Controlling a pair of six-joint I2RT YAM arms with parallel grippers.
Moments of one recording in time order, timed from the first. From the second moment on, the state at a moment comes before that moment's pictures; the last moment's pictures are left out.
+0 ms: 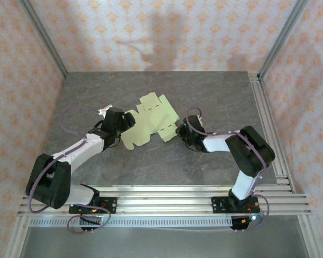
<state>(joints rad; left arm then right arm) -0.31 1.36 0.74 -0.16 -0.24 -0.79 0.57 1.75 0.73 0.28 0.01 1.21</state>
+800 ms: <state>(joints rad) -0.31 1.38 0.75 -0.21 -0.23 -0.70 0.34 1.99 1.40 -0.57 -0.25 0.39</state>
